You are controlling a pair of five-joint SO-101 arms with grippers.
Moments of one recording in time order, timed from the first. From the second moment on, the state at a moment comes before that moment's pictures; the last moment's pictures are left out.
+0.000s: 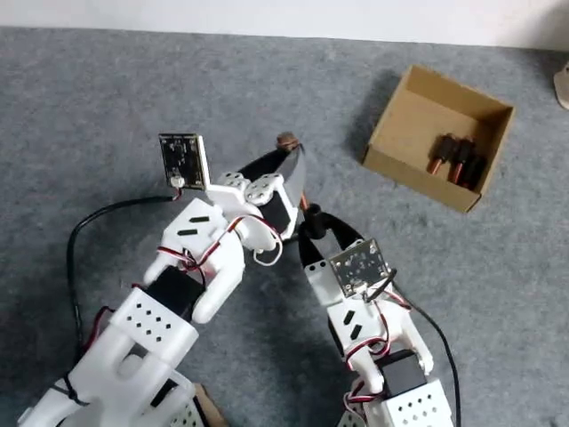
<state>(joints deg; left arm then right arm) 26.4 -50.5 56.6 10.4 35.9 -25.4 -103.7 95.9 27.5 14.2</state>
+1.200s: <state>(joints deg) 27.2 -50.7 64.4 1.3 32.5 -30.1 -103.8 96.0 27.6 13.7</state>
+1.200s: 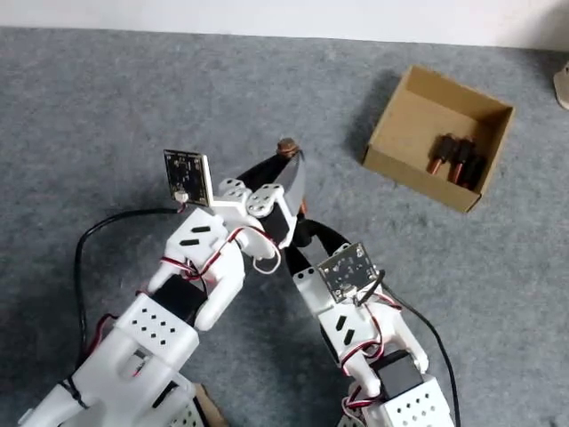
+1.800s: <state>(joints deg) 27.1 -51.5 64.4 1.1 34.5 -27.8 -103.8 96.0 26.5 13.8</state>
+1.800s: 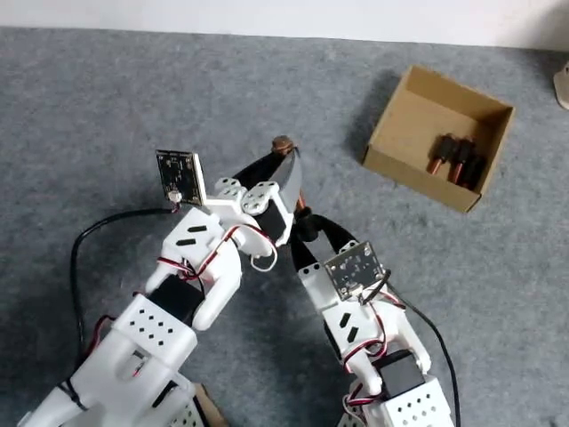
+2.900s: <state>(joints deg) 32.1 -51.9 64.7 6.1 31.8 -26.7 -103.7 96.0 26.0 13.7</state>
